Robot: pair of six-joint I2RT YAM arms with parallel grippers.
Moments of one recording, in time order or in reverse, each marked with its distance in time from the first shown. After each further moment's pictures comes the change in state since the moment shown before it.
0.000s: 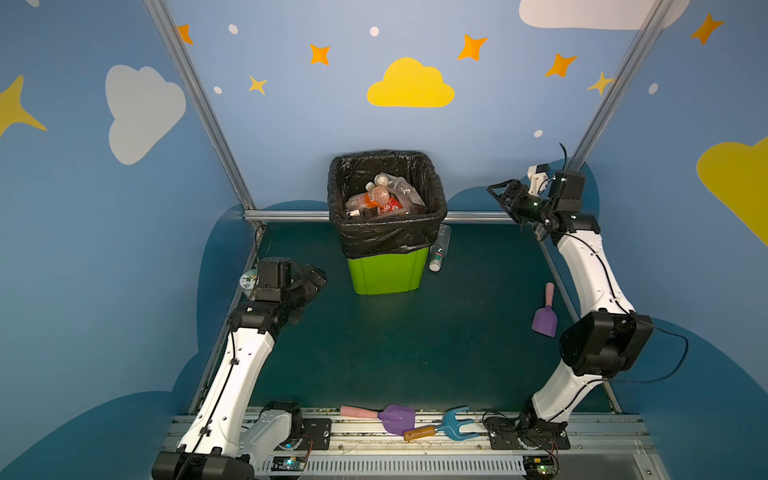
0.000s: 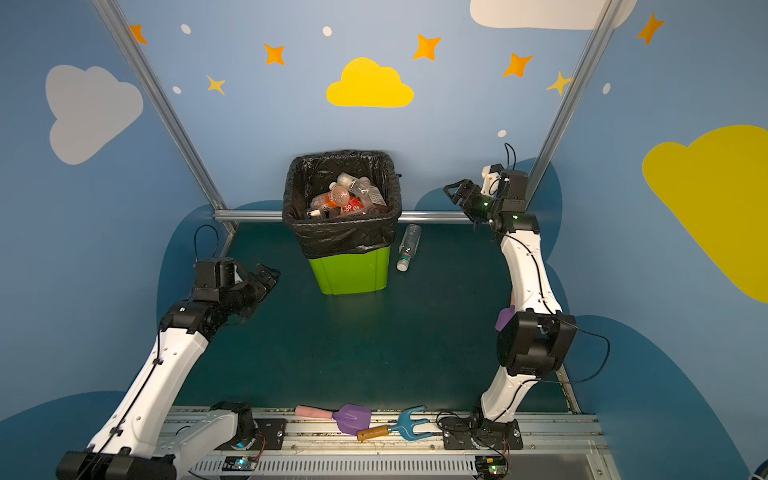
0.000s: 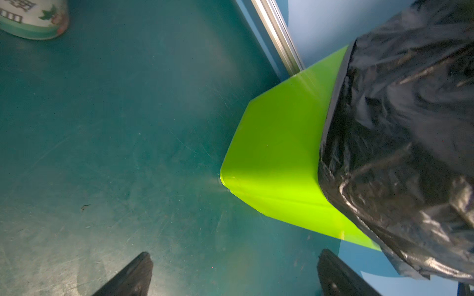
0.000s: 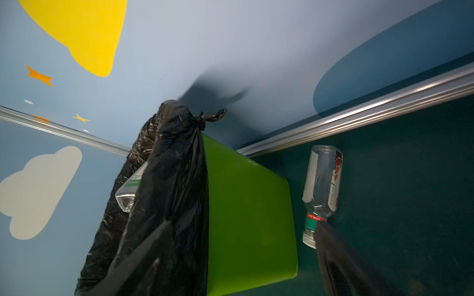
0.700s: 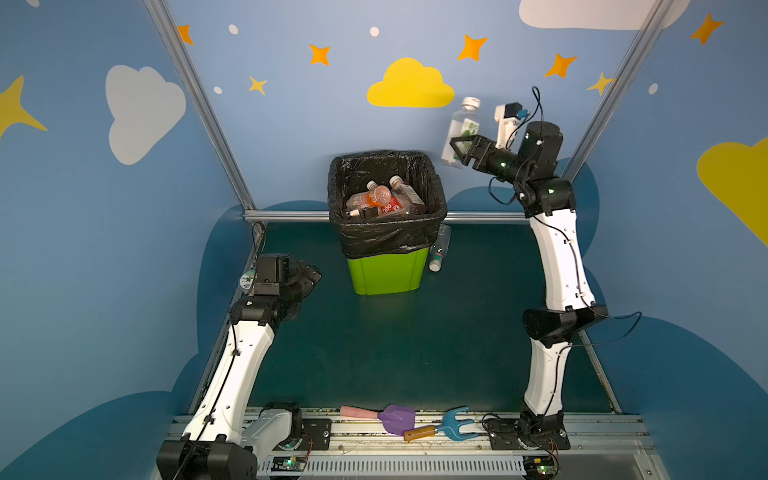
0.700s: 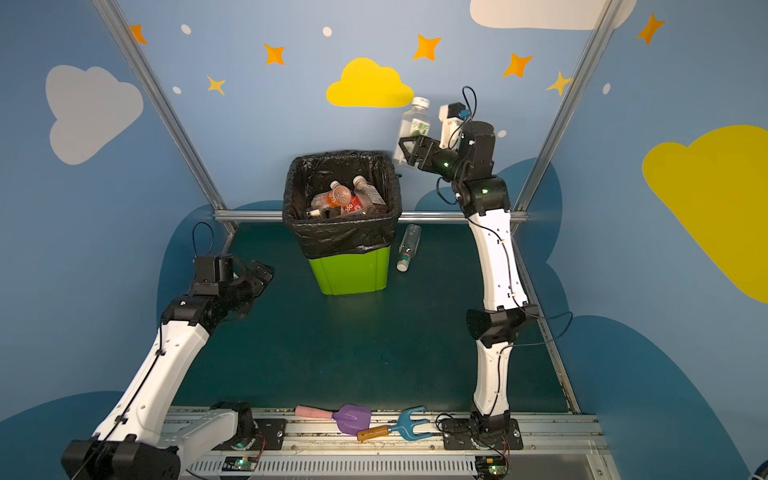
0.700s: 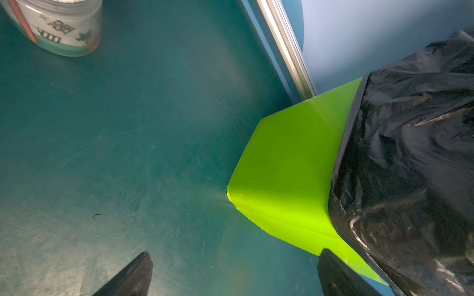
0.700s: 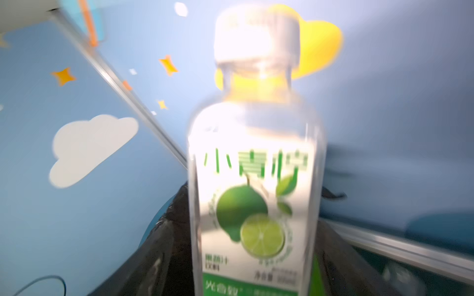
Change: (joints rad) left arm 0.042 0.053 0.025 0.006 -0.039 -0.039; right arm 0.270 0.372 0.950 -0.143 0.085 -0.116
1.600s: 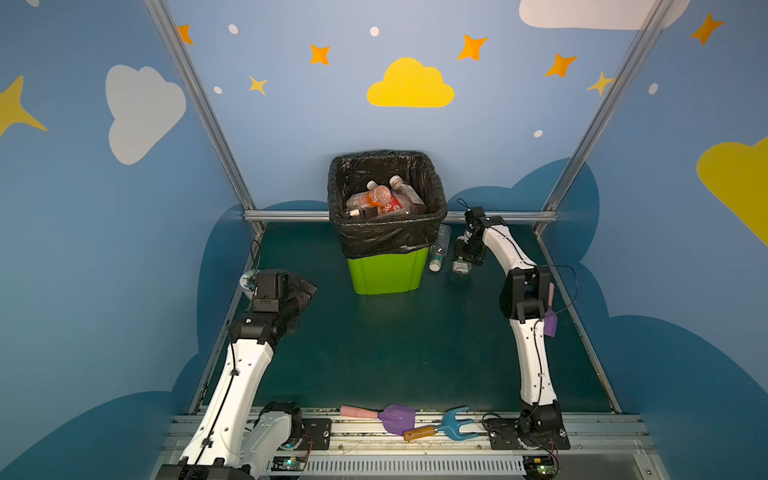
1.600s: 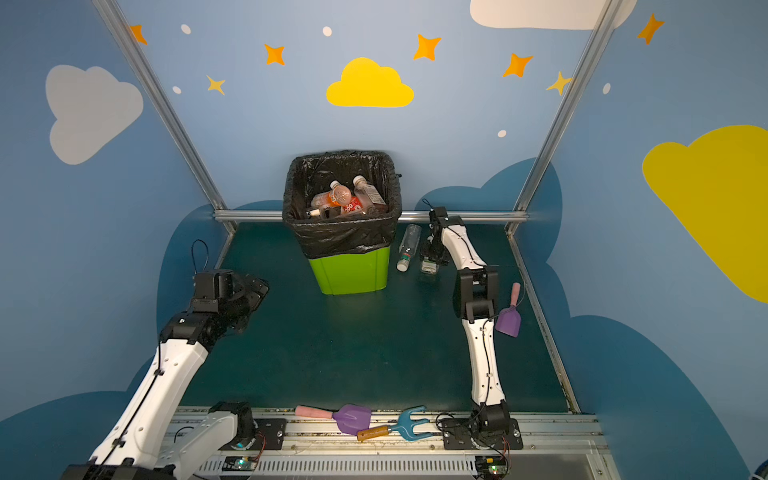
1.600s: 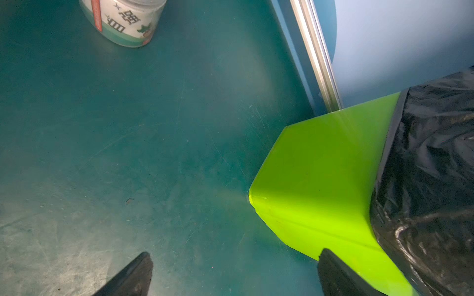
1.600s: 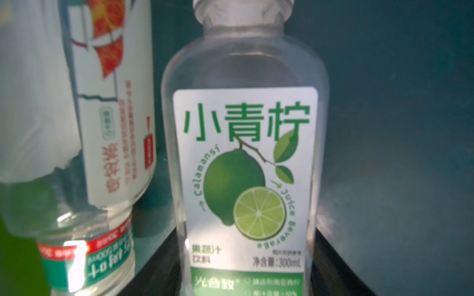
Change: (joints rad) left arm 0.000 -0.126 -0.132 -0.013 -0.084 -0.074; right arm -0.086 0.373 -0.451 -0.492 0.417 -0.166
